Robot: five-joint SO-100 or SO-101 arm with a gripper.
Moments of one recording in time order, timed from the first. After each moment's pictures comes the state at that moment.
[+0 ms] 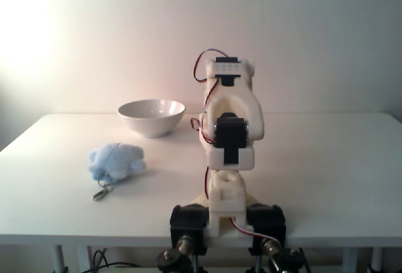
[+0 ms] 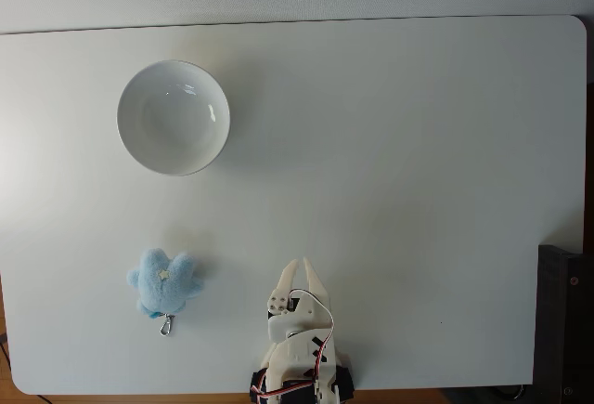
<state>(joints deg) -1.6 178.6 163.8 65.8 92.2</state>
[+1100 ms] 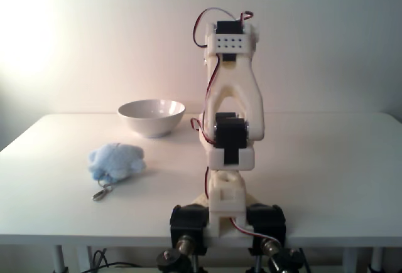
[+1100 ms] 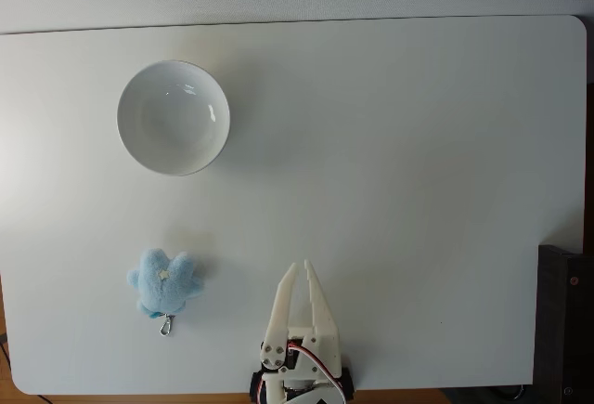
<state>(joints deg) -1.6 178.7 139.8 56.2 92.2</state>
